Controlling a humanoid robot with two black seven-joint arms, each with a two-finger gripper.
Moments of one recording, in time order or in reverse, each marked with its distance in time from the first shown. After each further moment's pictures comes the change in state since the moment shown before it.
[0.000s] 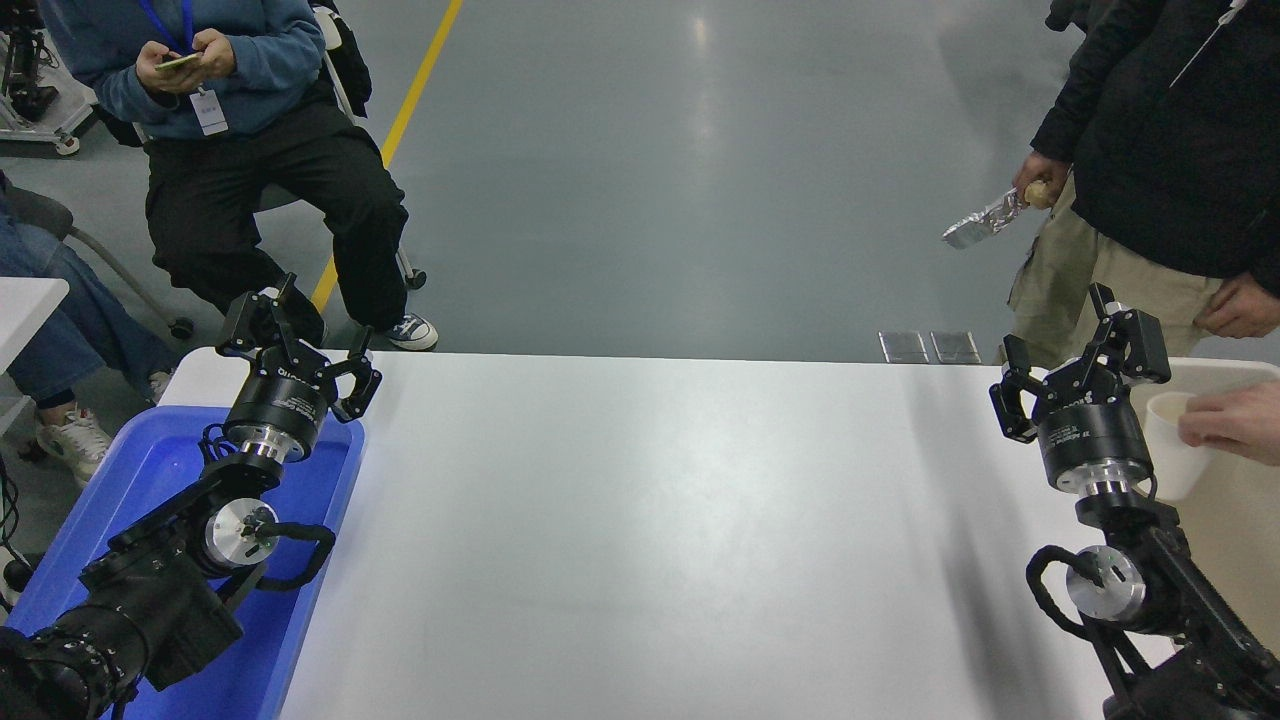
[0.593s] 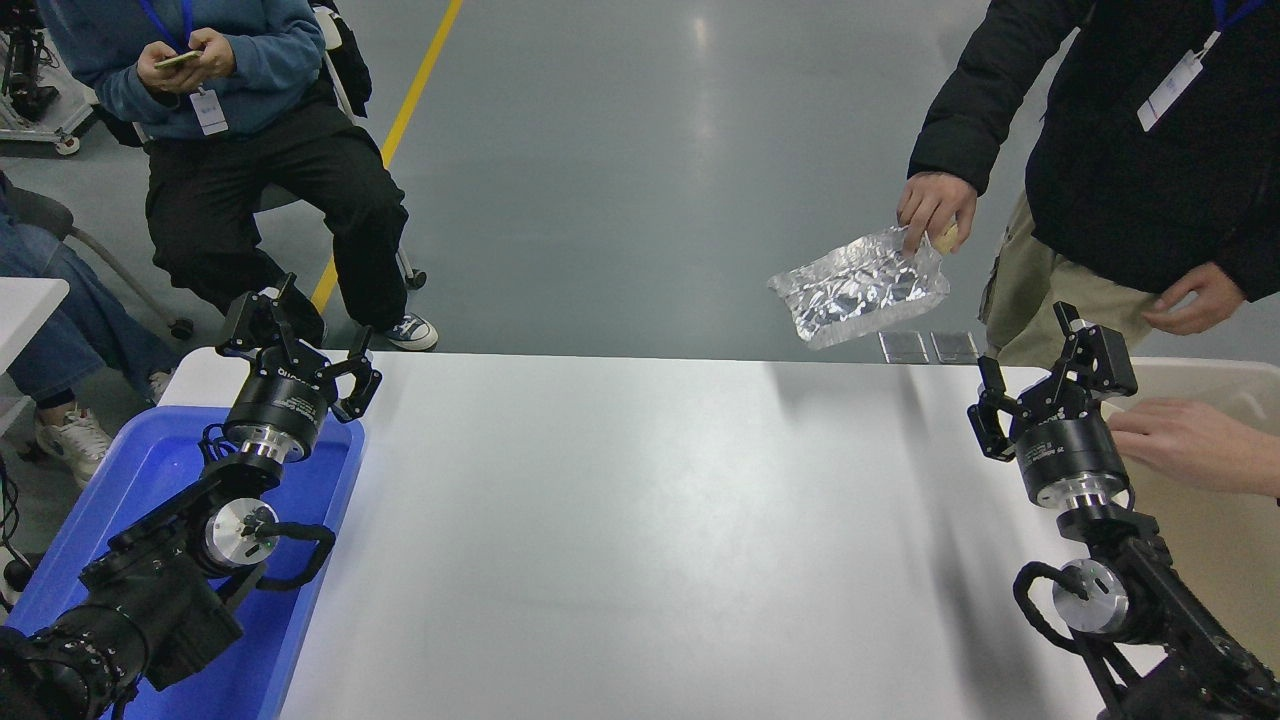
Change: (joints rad) left arm 0.000 0.000 0.000 0.000 0.000 0.000 0.000; right arm 0.006 0.004 -0.070 -0.044 -0.003 0.006 -0.002
